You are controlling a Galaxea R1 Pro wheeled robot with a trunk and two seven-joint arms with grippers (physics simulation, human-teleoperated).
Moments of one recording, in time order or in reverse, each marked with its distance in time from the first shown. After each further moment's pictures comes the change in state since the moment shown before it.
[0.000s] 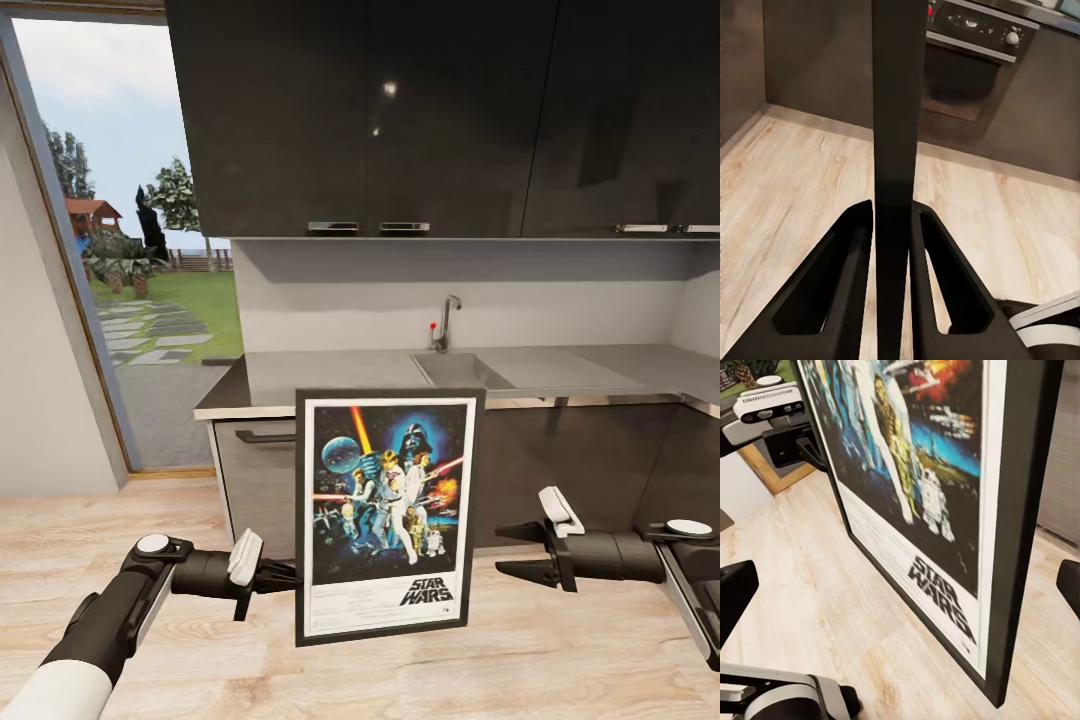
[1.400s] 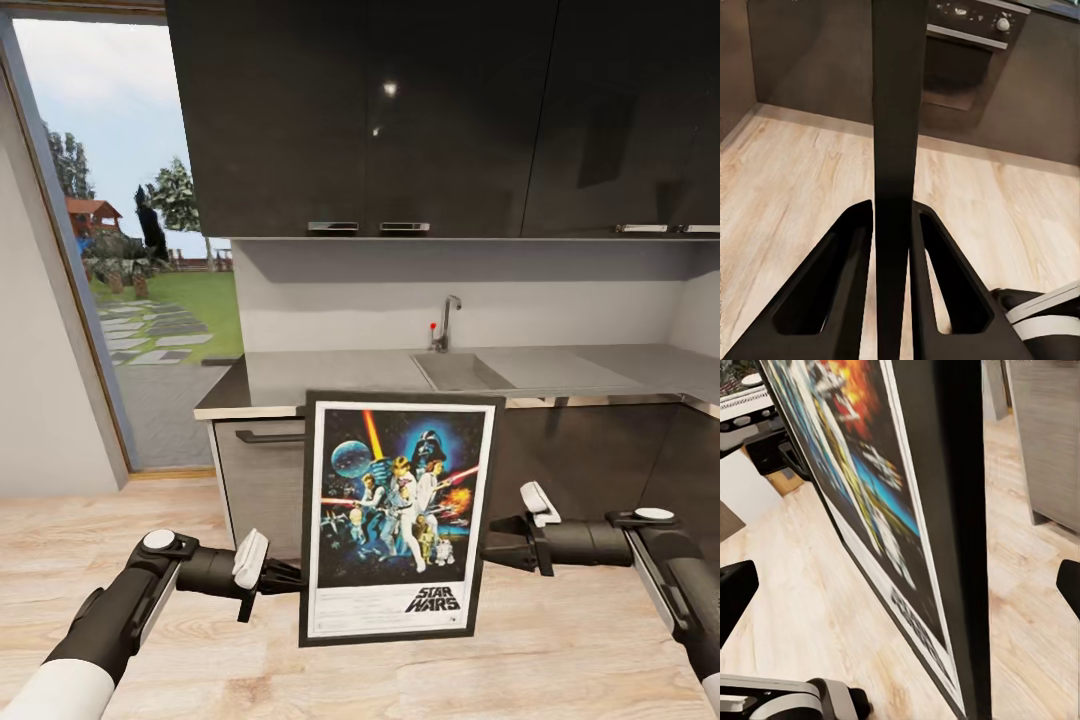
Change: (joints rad) left arm 0.000 0.000 -0.043 -0.041 0.002 0.000 0.000; right arm -0.093 0.024 0.073 0.151 0.004 -0.025 -0.022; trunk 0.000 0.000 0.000
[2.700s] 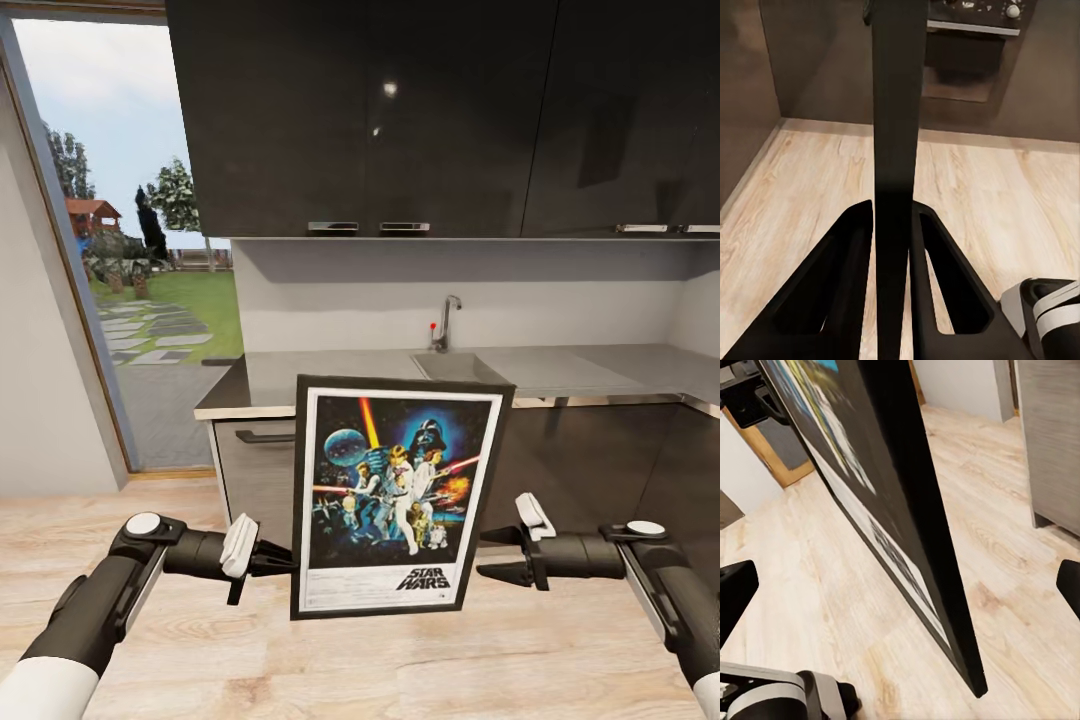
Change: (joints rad) left arm 0.000 0.040 0.005 -0.139 0.010 0.011 0.000; right arm 0.000 0.015 0.013 0.105 0.000 -0.150 0.001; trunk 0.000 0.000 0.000
